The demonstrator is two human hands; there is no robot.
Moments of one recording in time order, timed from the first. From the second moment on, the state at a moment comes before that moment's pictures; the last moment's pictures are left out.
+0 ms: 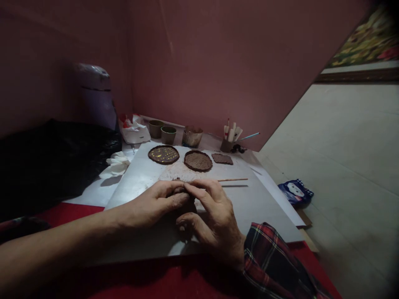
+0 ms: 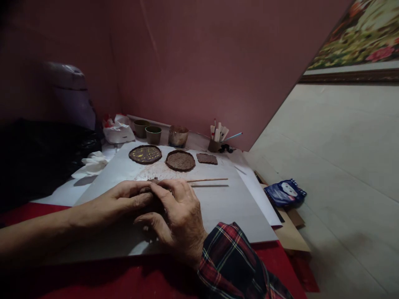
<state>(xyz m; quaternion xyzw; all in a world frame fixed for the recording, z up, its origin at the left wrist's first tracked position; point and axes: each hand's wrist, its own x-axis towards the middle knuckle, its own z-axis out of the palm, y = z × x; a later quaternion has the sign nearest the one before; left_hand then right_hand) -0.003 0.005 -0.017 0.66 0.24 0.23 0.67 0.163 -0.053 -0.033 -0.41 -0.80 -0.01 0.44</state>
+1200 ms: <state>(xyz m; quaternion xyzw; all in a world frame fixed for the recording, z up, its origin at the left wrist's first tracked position) -0.006 0.008 -0.014 0.64 0.22 0.22 0.70 0.164 -0.052 -0.031 -0.41 -0.79 0.02 0.46</state>
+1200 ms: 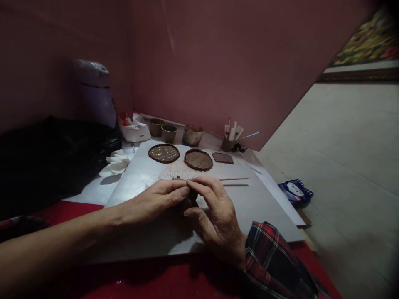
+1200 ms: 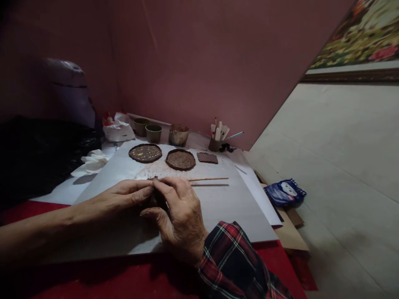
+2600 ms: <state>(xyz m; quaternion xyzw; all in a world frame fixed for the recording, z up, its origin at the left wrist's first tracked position) -0.007 -0.002 -0.014 0.77 0.22 0.32 0.51 0.166 -0.051 -0.034 -0.41 -0.78 0.00 0.48</state>
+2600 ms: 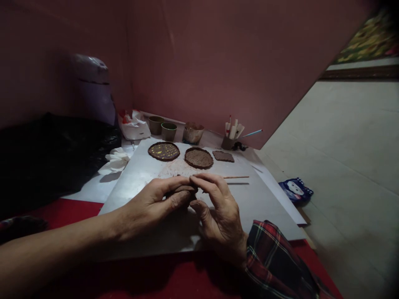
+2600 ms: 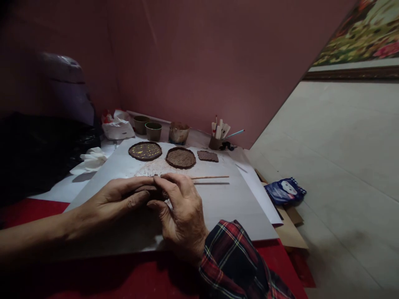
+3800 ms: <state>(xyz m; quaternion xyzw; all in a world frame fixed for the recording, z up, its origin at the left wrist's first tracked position) -0.006 -0.006 -0.012 0.67 0.21 0.29 0.66 0.166 -0.051 -0.037 -0.42 -0.81 0.02 0.41</state>
